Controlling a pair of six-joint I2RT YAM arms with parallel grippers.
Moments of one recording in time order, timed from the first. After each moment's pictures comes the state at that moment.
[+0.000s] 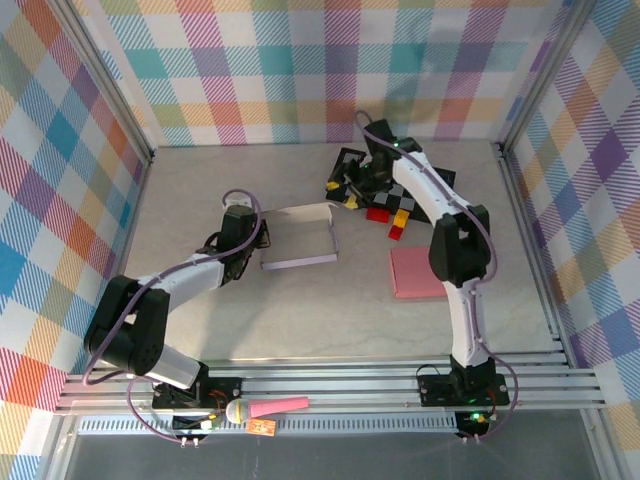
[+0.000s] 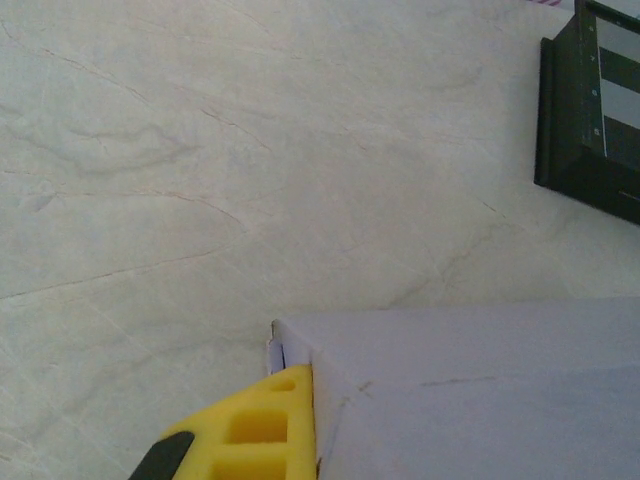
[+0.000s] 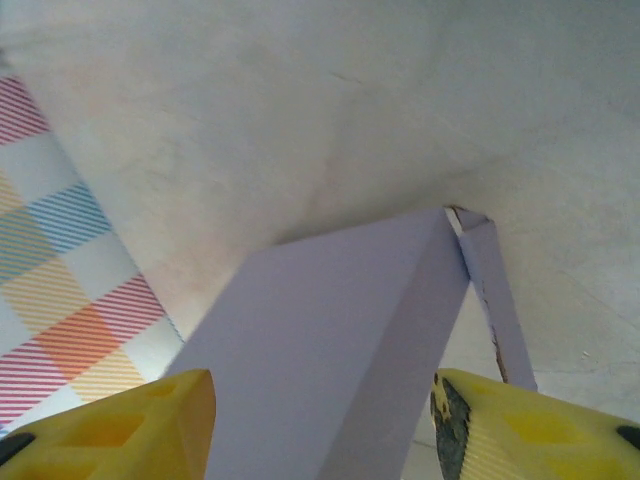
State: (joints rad) left arm -0.37 1.48 0.75 0.13 -0.20 -0.40; right arm 0.40 2.25 2.11 -1.00 -0.59 0.93
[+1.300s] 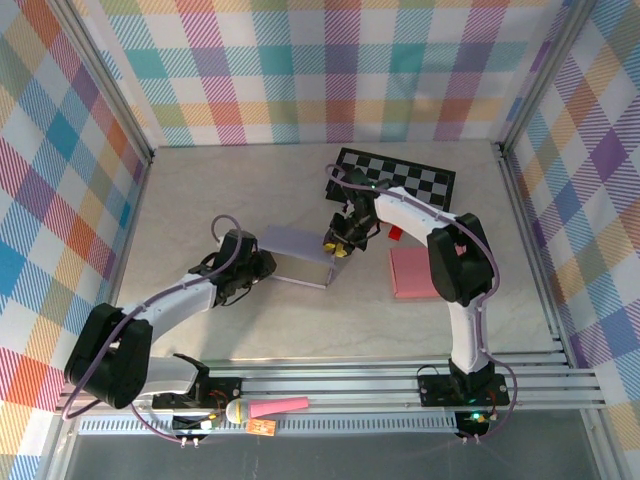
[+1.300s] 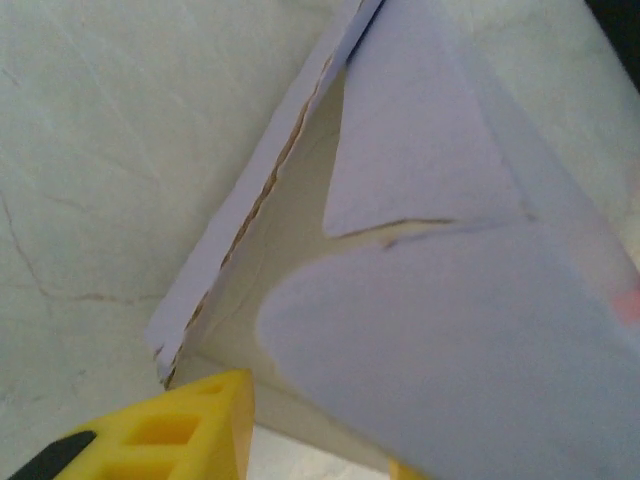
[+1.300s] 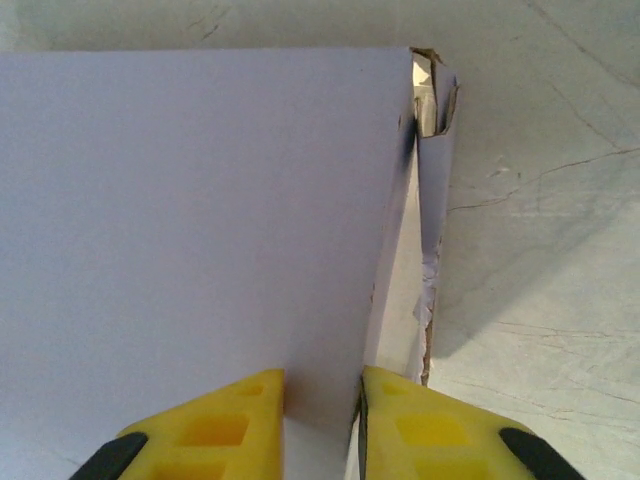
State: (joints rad) left arm -0.43 1.30 0.60 -0.17 0.02 -0.86; right arm 0.54 2.05 1.61 -0.88 -0.53 0.85
